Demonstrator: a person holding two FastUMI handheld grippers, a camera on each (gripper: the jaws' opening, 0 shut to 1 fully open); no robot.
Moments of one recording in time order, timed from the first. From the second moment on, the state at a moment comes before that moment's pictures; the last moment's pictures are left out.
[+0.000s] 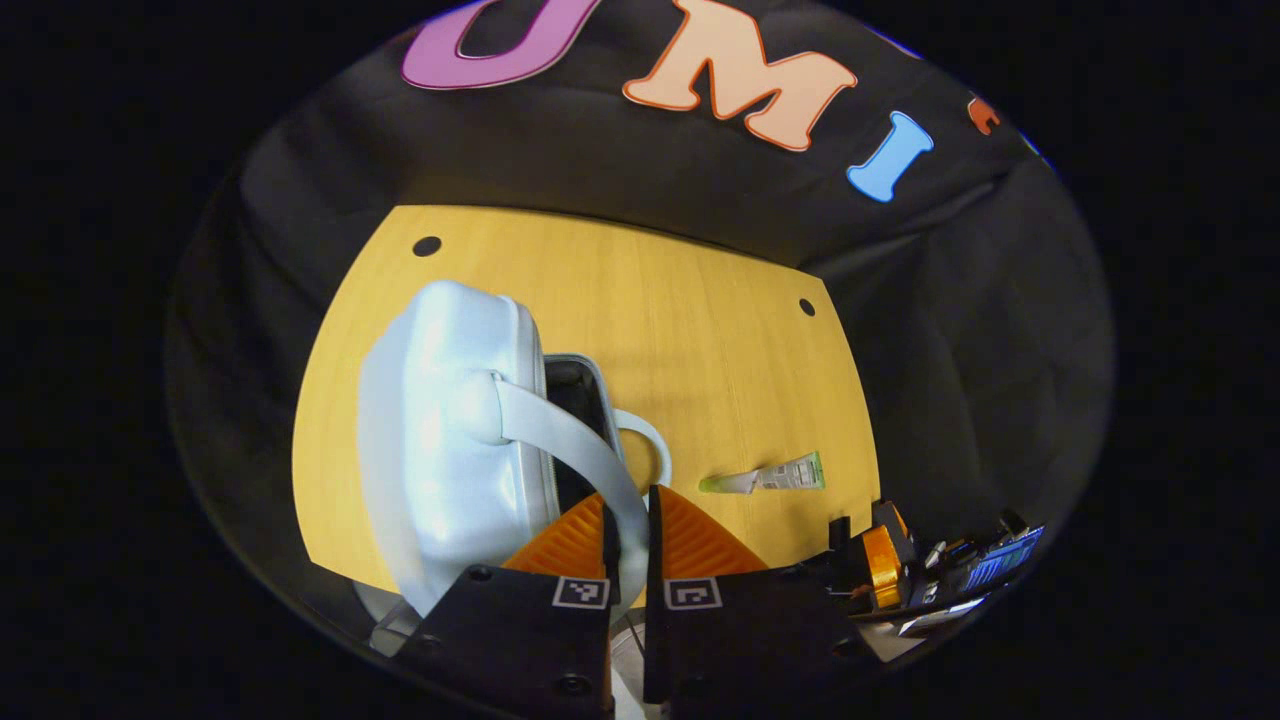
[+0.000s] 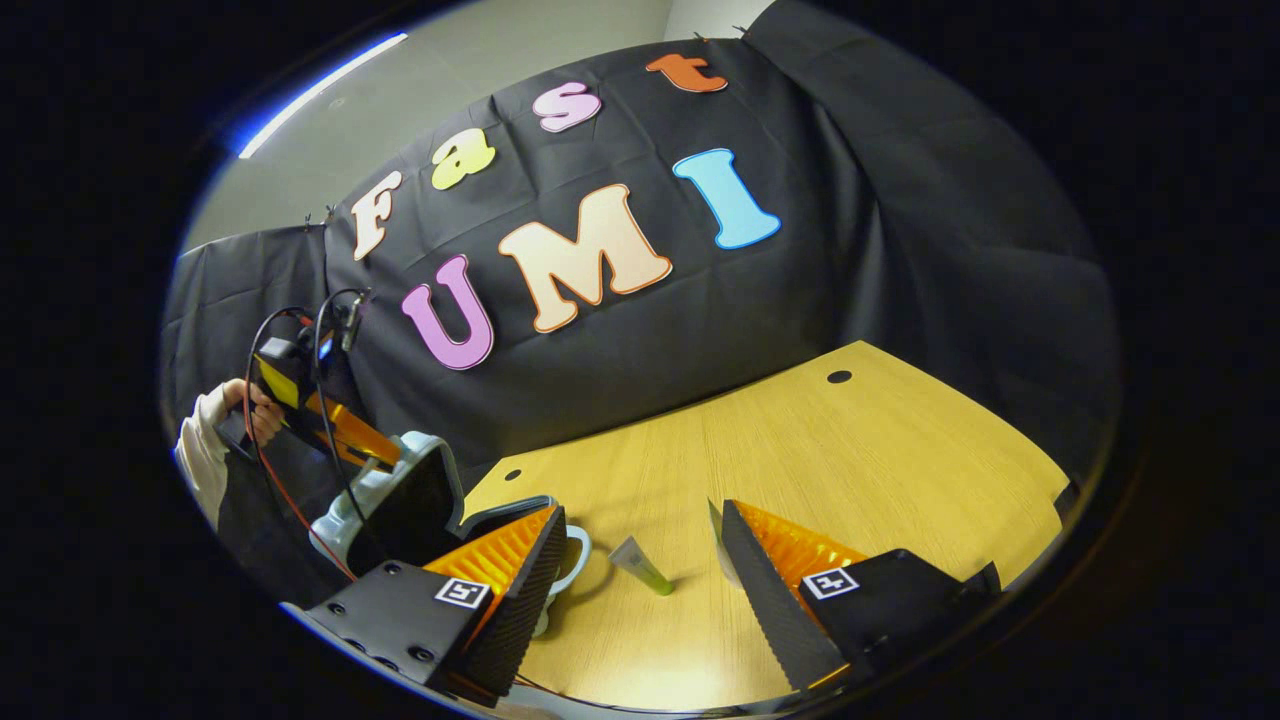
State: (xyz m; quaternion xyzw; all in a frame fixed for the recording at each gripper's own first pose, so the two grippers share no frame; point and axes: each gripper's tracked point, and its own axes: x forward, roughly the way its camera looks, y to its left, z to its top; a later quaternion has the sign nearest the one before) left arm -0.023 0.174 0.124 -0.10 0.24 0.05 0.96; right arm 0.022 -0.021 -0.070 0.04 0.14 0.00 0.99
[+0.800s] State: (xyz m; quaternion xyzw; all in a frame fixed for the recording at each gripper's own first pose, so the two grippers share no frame) left arm -0.144 0.415 0.106 -0.08 0.17 0.31 0.93; right arm 0.011 -0.020 -0.075 0.02 0.15 -0.02 0.99
